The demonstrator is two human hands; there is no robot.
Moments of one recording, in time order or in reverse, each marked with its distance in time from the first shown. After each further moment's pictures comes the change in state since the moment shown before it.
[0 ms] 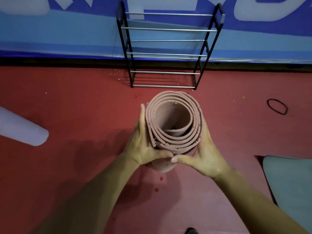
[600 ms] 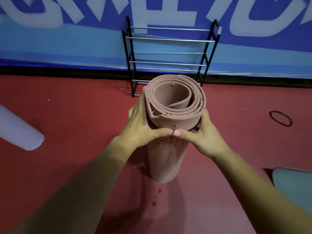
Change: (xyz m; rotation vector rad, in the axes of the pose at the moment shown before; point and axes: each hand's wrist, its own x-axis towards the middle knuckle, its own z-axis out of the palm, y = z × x) left_hand 0.015 -0.013 0.010 0.104 0.099 0.035; right_hand 0.007 0.020 0.006 0.176 0.063 -0.032
